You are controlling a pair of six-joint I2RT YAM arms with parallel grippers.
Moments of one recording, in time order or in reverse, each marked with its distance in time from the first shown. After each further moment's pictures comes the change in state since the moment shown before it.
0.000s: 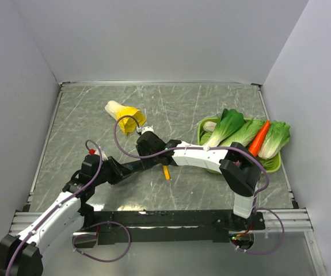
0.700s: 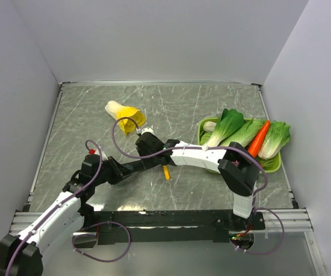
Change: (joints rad) left arm -0.002 0.002 0.000 -0.001 0.000 0.000; right arm 0.011 0.018 0.028 -0.078 0.044 -0.019
